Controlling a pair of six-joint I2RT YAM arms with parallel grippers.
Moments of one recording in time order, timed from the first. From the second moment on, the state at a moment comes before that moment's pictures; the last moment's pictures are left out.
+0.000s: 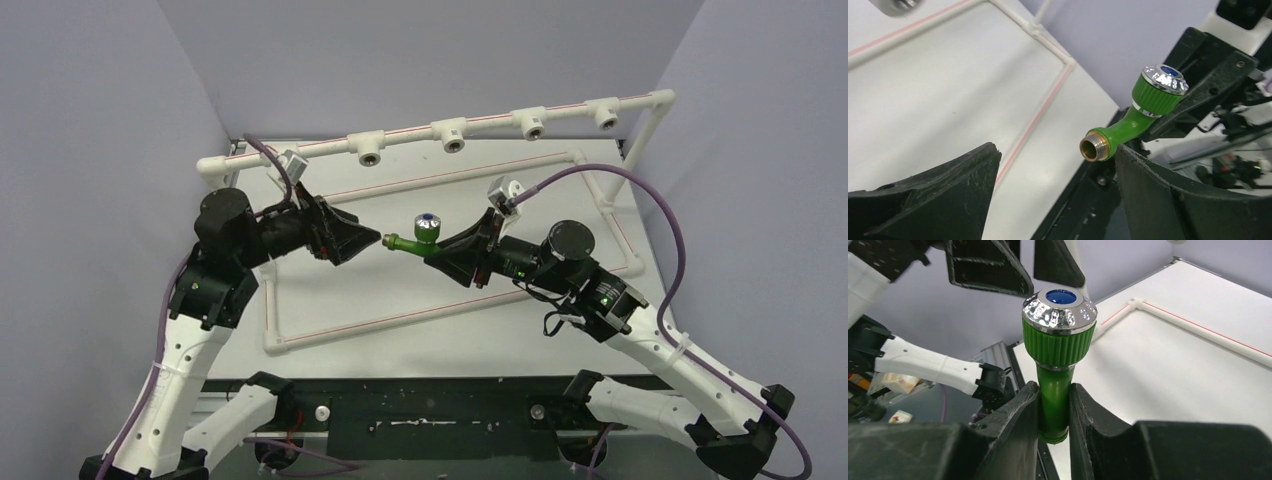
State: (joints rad) left arm -0.33 0.89 1.15 -0.39 0.67 -0.51; right arm 0.84 0.93 1.02 -0.08 -0.37 0.33
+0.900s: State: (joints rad) left arm -0.30 1.52 1.97 -0.70 -0.28 -0.17; right arm 0.77 1.04 1.13 -0.29 -0.16 0.11
